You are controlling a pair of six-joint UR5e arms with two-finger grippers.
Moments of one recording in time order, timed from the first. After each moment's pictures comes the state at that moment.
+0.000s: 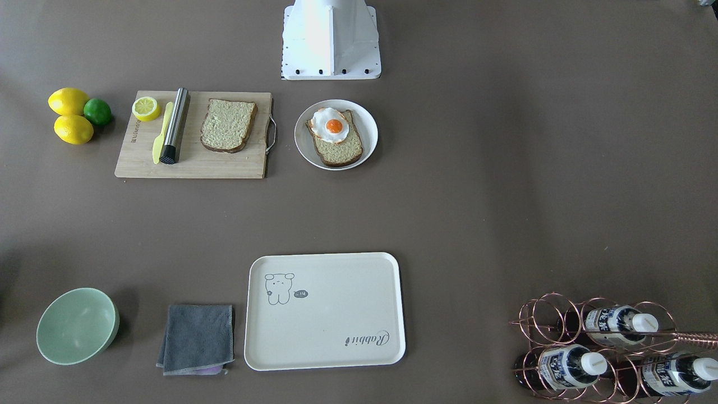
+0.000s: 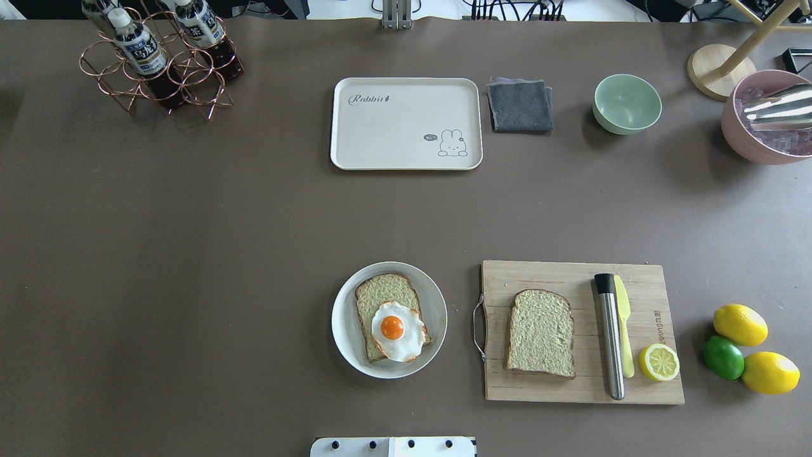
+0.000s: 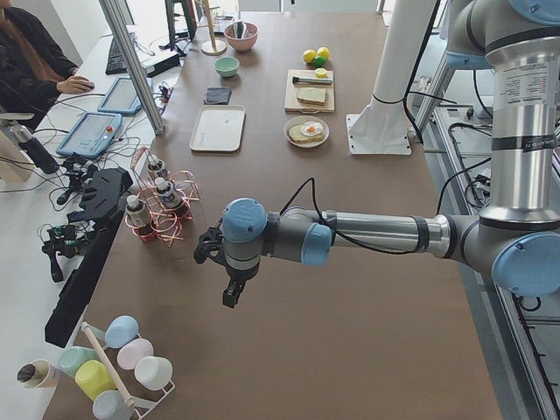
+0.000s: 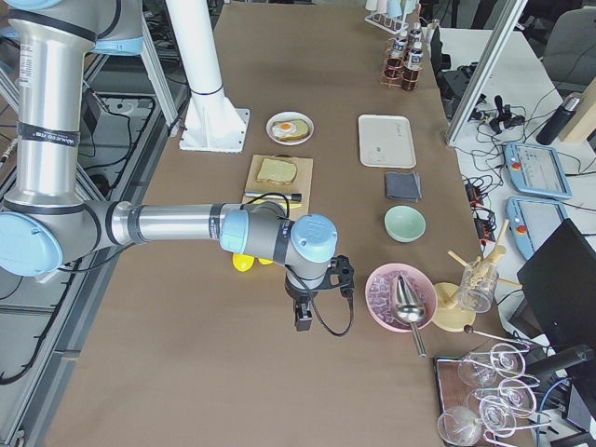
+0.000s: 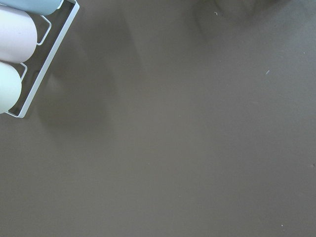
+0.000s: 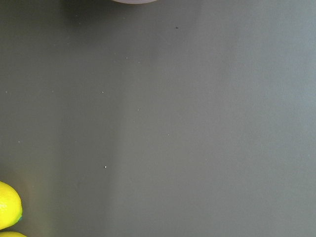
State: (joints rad) left arm -1.59 -1.50 -1.69 -1.70 -2.36 0.22; right arm 1.62 -1.72 1.79 -1.80 2.31 -0.32
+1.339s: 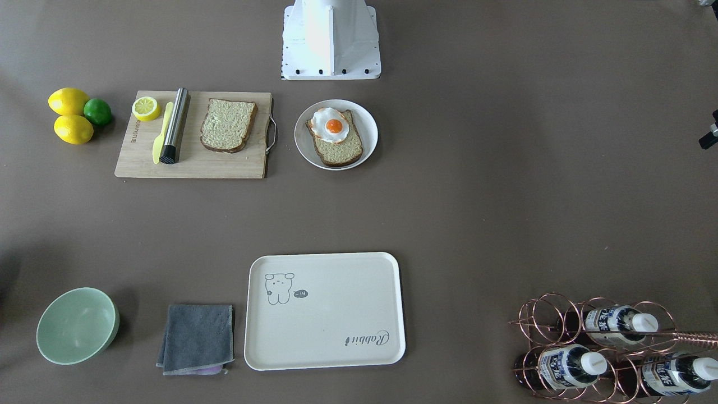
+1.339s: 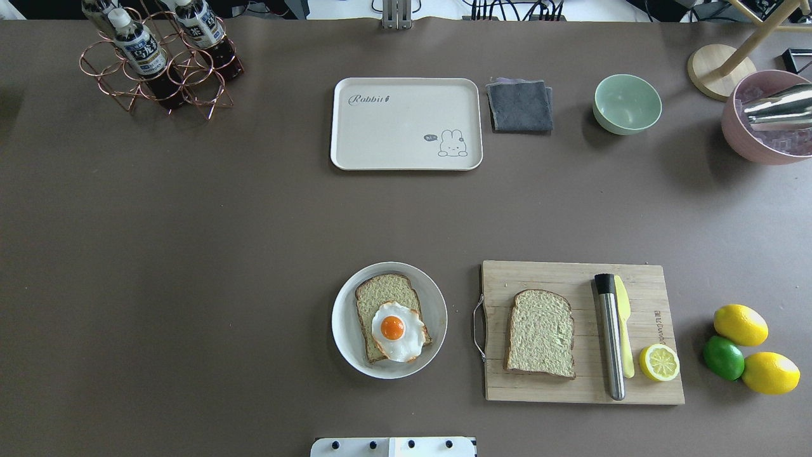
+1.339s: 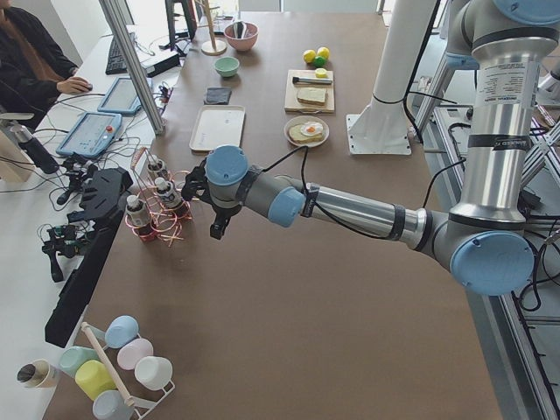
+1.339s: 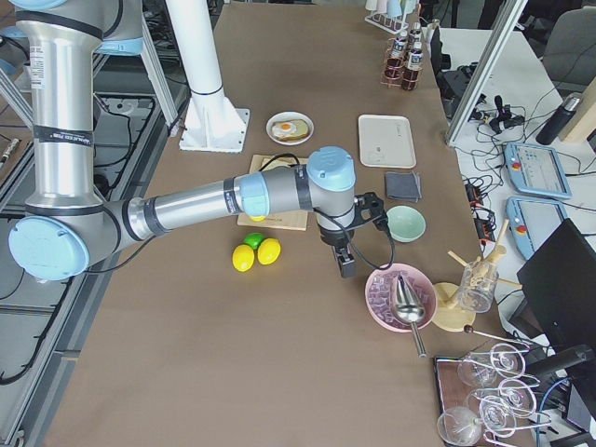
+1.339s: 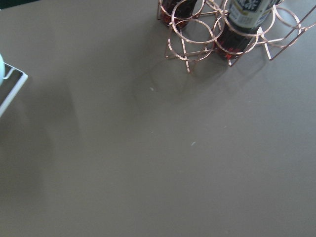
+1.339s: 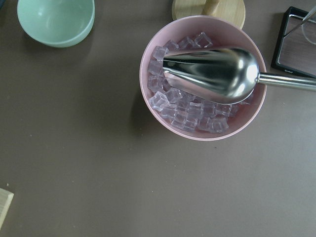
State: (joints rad) left arm -1.48 -1.61 -1.76 -1.82 -2.55 -0.12; right arm 1.57 -1.62 1.91 -1.65 2.32 -0.17
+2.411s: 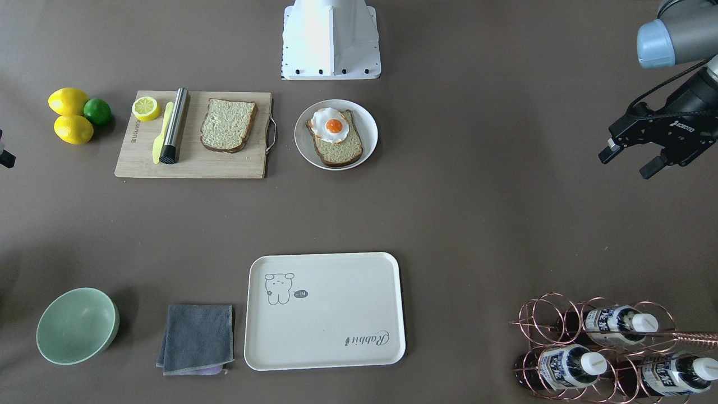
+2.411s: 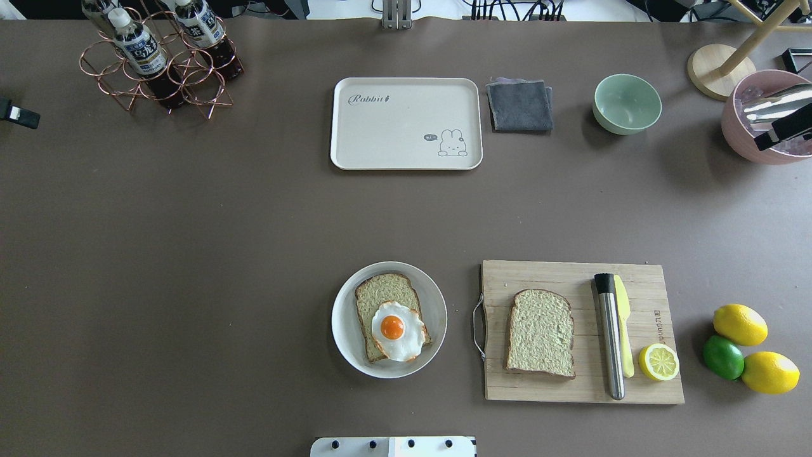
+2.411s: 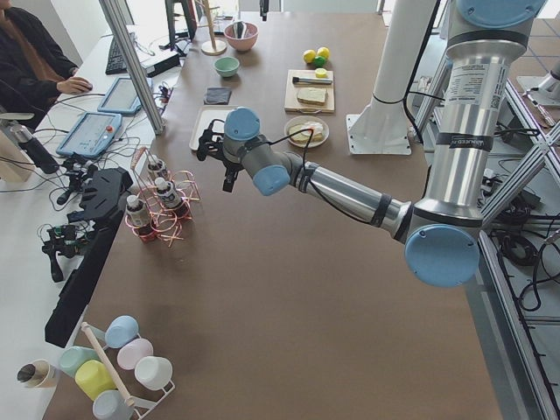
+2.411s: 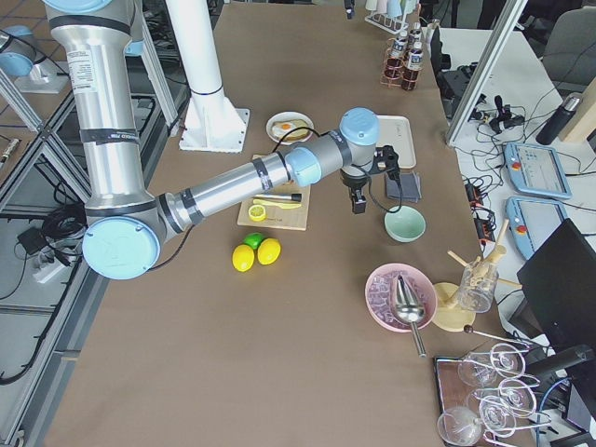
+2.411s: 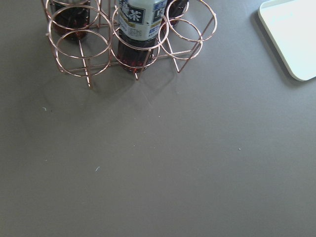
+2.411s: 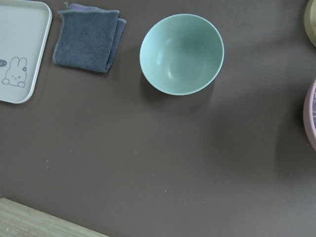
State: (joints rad) left arm -1.23 -1.69 -1.83 -2.12 -2.40 -0.76; right arm 1.31 -1.46 1.89 -1.48 2.46 0.36
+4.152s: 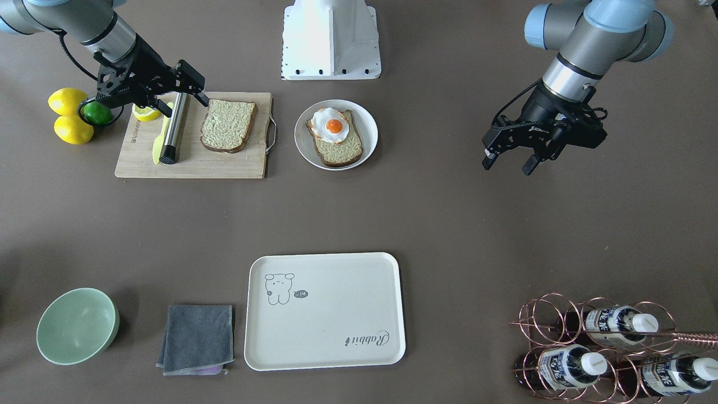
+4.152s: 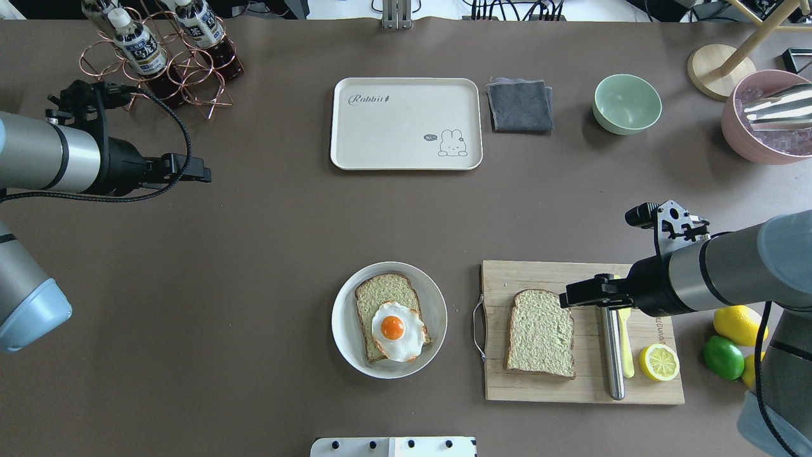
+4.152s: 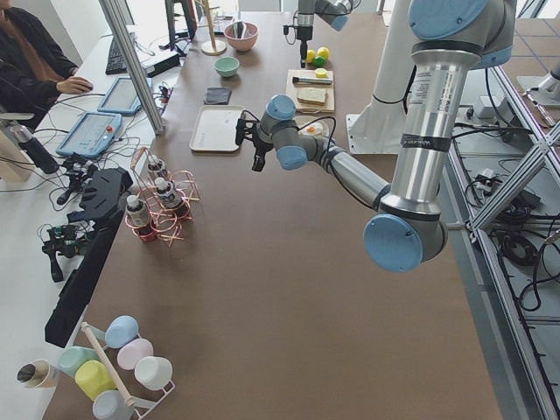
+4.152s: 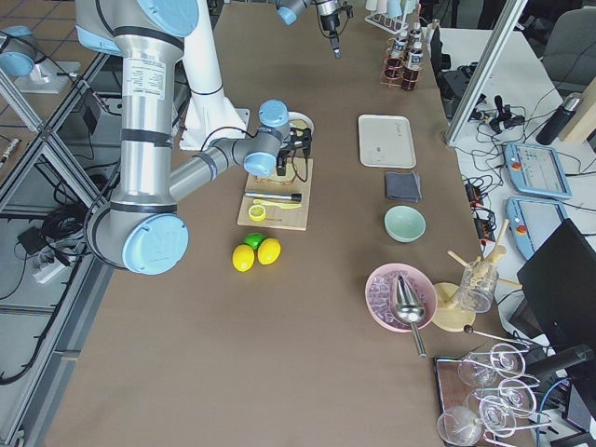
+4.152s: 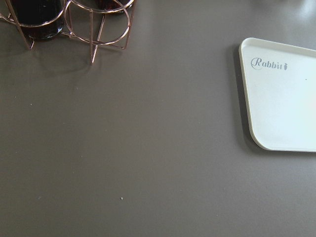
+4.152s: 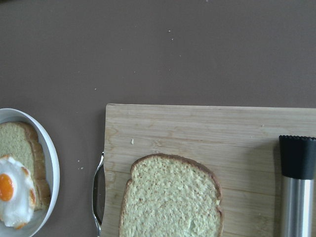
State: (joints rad) left arm -0.81 -1.73 -1.93 -2.13 -1.94 -1.18; right arm 0.57 -1.65 2.09 -0.95 2.04 1.29
